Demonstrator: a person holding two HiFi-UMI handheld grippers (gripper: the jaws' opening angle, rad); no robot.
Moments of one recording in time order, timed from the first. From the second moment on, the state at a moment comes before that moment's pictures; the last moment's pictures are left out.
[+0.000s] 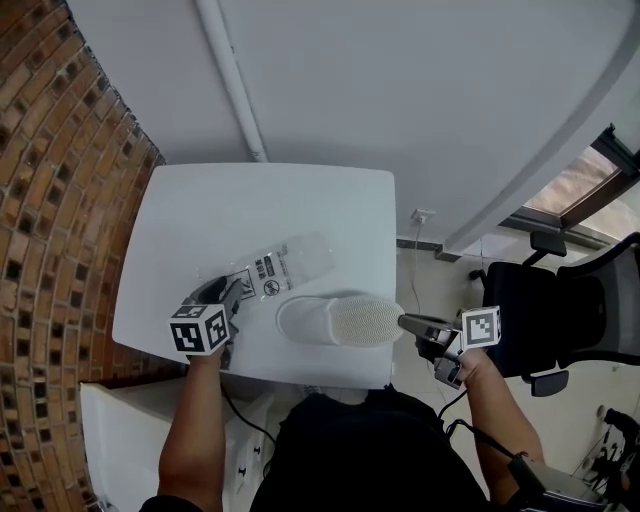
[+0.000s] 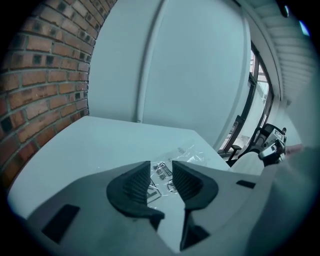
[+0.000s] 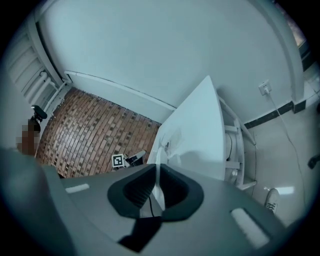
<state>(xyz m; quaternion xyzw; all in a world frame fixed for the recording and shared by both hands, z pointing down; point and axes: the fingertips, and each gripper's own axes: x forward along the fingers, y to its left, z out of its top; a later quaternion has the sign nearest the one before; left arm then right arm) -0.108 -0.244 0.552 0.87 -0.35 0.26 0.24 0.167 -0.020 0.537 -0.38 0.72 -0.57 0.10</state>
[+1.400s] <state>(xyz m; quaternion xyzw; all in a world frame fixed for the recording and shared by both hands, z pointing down) -0.120 -0.080 0.534 0.90 -0.20 0.27 0.29 0.112 -0.051 0.585 -0.56 0.67 -0.41 -0.26</state>
